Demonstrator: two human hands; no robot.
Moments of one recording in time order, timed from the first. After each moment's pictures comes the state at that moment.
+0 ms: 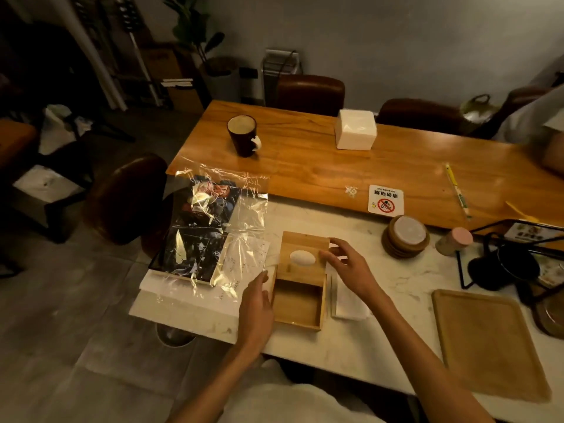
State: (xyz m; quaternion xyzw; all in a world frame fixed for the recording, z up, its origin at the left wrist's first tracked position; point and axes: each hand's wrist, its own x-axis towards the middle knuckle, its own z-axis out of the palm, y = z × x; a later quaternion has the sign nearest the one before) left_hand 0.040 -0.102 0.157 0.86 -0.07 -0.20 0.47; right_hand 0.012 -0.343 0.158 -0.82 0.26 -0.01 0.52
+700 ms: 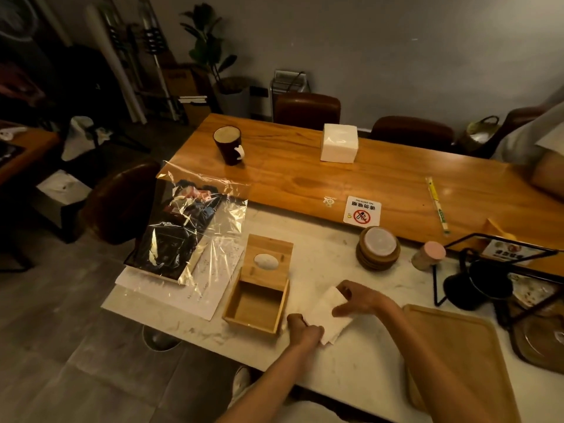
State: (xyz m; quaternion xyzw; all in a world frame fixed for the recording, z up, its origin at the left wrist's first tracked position) left_hand -0.054 -0.267 0.126 0.72 0.21 -0.40 0.54; right_hand -0.045 -0.453 0.123 -0.84 0.21 0.32 0.39
